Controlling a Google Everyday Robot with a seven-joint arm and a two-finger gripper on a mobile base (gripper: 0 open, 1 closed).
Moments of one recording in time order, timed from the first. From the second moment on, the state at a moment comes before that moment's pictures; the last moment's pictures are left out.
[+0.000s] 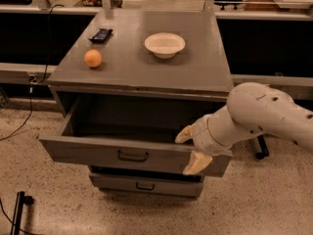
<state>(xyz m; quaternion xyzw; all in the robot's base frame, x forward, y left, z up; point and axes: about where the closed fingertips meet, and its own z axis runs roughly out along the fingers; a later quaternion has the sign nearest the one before) 0.481 -0.083 0.720 -0.75 0.60 0.06 0.26</state>
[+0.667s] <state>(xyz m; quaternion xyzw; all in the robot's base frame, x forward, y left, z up) 0.478 -0.081 0.728 -0.75 0.60 0.05 0.27</state>
